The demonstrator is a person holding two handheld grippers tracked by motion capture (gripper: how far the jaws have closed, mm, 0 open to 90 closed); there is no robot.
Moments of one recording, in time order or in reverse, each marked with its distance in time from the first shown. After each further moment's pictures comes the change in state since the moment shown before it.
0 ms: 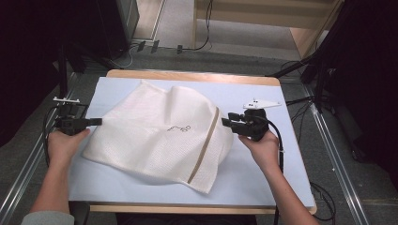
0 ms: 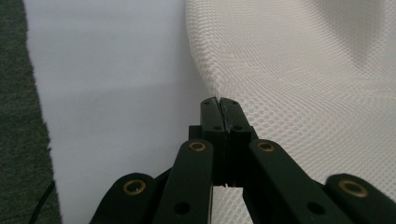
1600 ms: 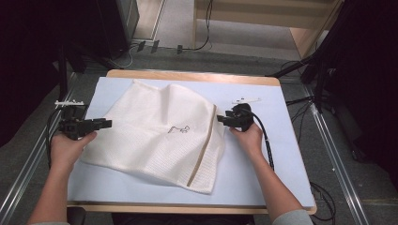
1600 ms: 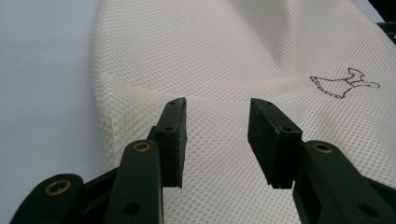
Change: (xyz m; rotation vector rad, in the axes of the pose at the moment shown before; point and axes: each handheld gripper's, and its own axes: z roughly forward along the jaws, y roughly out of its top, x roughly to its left) left arm -0.039 -0.006 -0.009 -0.052 -0.092 0.088; right arm -0.064 -0.030 0.101 0.102 -0.084 0.089
